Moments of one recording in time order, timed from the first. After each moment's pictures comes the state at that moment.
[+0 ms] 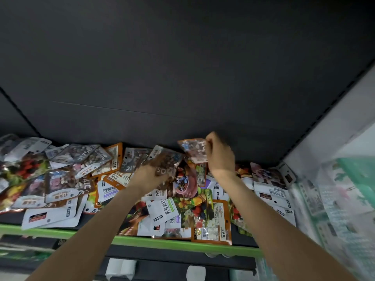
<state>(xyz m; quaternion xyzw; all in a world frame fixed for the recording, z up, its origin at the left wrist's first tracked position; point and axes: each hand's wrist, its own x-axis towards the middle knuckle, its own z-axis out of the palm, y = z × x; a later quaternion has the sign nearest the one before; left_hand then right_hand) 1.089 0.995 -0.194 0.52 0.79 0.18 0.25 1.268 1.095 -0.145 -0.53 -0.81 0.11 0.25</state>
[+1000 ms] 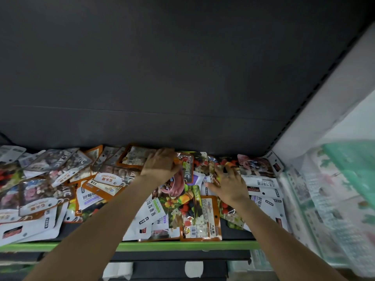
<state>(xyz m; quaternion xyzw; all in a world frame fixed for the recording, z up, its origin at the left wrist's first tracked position) 1.141 1.062 -0.204 0.67 0.73 0.05 0.09 1.366 1.091 -0.228 -0.60 -0.78 0.15 -0.08</state>
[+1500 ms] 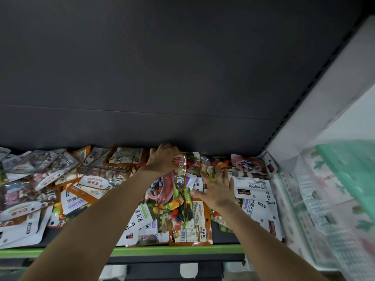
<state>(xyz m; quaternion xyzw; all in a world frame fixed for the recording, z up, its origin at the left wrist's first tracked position) 1.159 1.106 -0.216 0.68 0.72 0.08 0.12 1.360 1.091 -0.245 -0.58 -0.79 0.15 -0.13</state>
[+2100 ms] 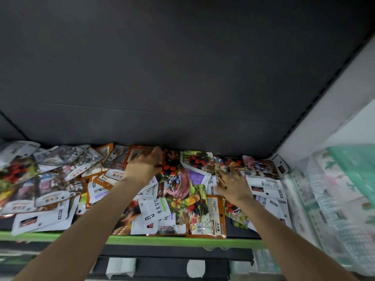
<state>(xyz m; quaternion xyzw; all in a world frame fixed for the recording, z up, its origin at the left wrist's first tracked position) 1.100 1.011 -0.185 0.62 0.78 0.09 0.05 1.365 1.088 -0.234 -0.58 -0.80 0.16 -0.08</state>
